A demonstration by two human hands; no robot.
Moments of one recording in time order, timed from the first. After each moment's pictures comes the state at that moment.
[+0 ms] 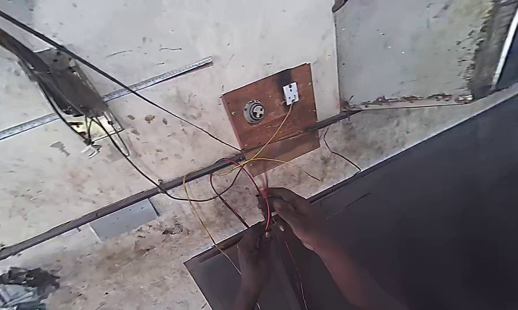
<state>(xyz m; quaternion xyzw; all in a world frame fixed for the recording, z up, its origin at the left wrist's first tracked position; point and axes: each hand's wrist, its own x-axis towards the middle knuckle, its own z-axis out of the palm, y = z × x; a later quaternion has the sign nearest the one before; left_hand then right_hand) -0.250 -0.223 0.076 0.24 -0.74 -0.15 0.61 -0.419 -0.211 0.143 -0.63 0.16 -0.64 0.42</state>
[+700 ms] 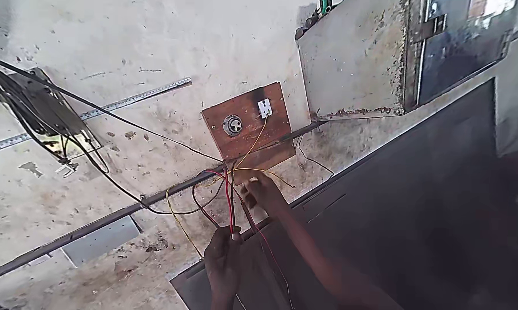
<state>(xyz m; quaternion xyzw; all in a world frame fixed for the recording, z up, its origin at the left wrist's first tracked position) -0.243 -0.198 0.128 0.19 -0.71 -0.16 0.66 -0.422 -0.265 0.187 -0.58 0.34 -0.63 0.39</state>
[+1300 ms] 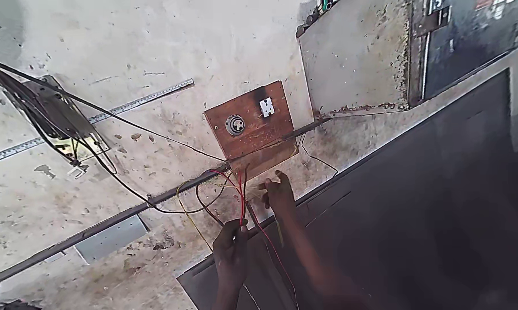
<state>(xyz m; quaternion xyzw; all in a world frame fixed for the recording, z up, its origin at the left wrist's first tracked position) -0.247 -0.202 0.131 0.24 -0.73 -0.15 0.63 -0.419 -0.258 0.167 -0.40 0.39 -0.75 0.35</state>
